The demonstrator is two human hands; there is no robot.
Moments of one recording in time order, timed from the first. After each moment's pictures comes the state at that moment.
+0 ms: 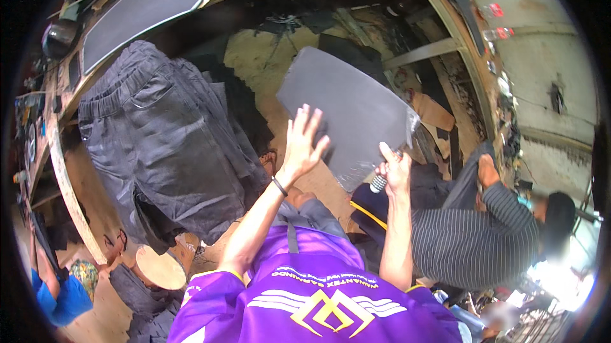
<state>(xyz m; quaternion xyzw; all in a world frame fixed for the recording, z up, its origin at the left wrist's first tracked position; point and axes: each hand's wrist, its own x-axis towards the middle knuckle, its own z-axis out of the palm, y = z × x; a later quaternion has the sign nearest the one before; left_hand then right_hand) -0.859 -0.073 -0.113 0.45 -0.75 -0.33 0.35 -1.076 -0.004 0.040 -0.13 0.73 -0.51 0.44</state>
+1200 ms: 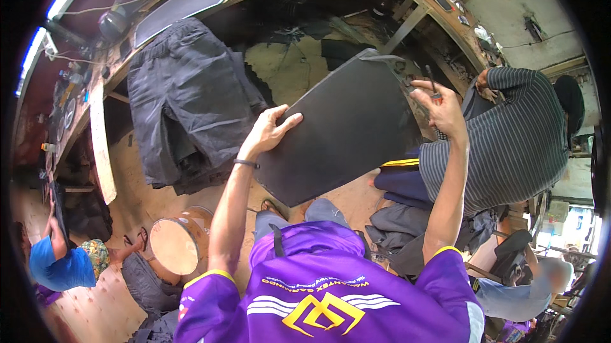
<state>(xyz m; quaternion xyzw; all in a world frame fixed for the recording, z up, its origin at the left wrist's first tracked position) -0.720 0.118 0.055 0.38 -0.73 -0.50 0.27 -1.117 0.221 0.197 -0.51 0.72 -0.36 0.31</state>
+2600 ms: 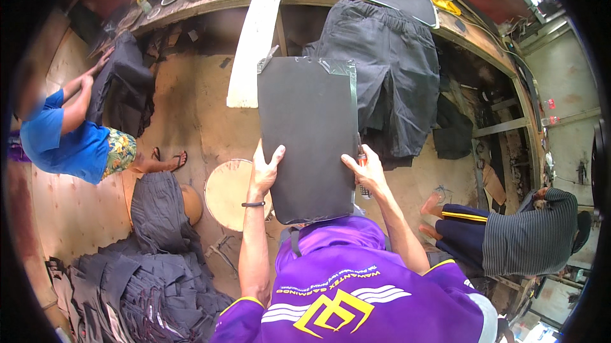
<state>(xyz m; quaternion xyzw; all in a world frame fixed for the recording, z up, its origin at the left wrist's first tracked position) -0.169 0.308 0.019 0.61 -0.34 -0.45 0.55 -0.450 0.238 0.034 -0.55 0.59 -0.22 0.55</state>
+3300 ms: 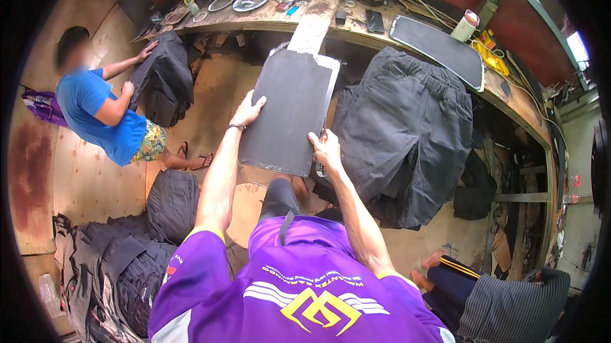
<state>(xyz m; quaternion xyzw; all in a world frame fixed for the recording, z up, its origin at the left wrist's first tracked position) 0.056 0.064 0.008 0.80 -0.42 -0.28 0.32 -0.247 0.047 -0.026 -0.55 0.54 -0.25 0.59</state>
